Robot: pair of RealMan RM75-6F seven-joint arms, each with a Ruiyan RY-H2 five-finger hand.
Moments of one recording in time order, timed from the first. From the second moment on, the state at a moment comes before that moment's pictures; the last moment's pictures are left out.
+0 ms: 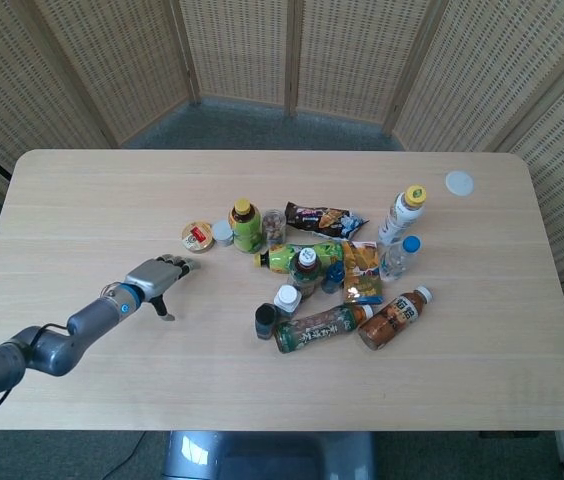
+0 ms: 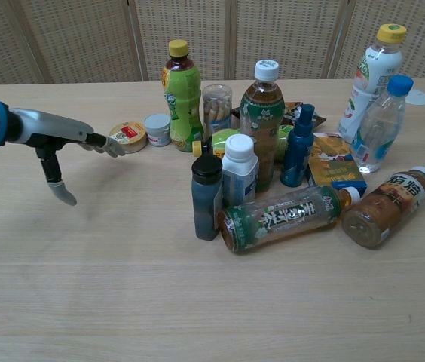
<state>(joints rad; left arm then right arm) -0.96 -1.35 -0.03 -1.34 1.01 0.36 0.04 -0.01 -0.81 0.17 -1.79 -1.31 1.58 -0.07</state>
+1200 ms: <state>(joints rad) -1.00 -1.50 -0.08 -1.09 1.02 0.36 0.00 -0.03 -0.81 0.16 -1.77 -1.30 1.59 -0.04</state>
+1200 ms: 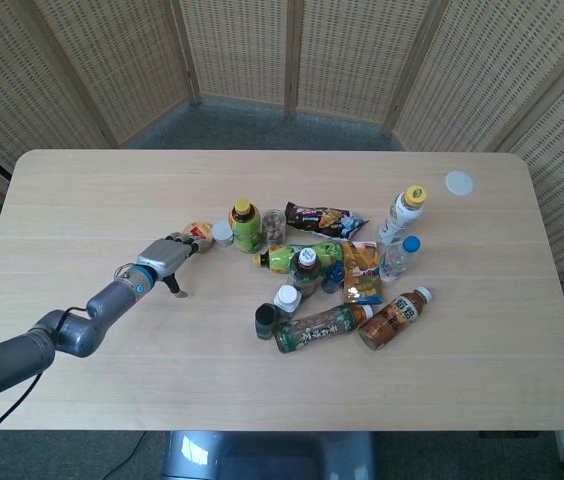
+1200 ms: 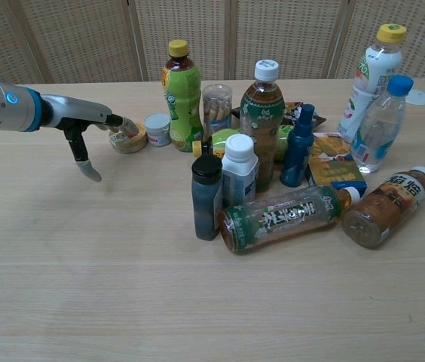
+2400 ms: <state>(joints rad) -1.02 -1.49 -0.06 -1.07 1.01 0.28 -0.05 -0.04 -0.80 0.16 -1.78 -1.29 1.60 -0.06</state>
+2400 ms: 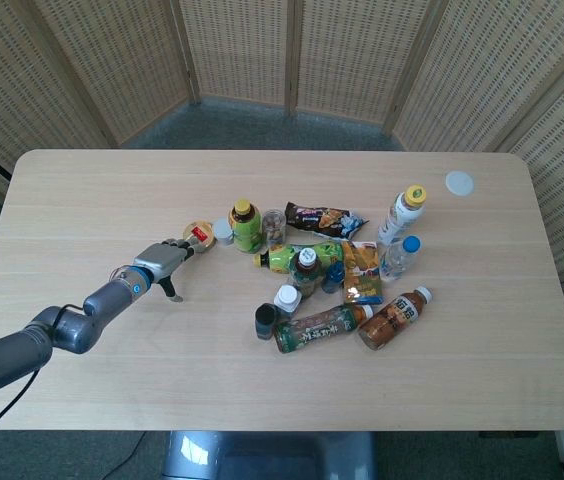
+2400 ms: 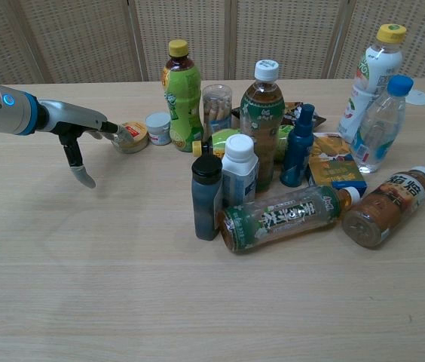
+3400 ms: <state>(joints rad) -0.82 -1.18 -0.07 -1.57 1.26 0.46 -0.15 -0.03 -0.81 0.17 -1.78 -1.32 1.61 -0.05</state>
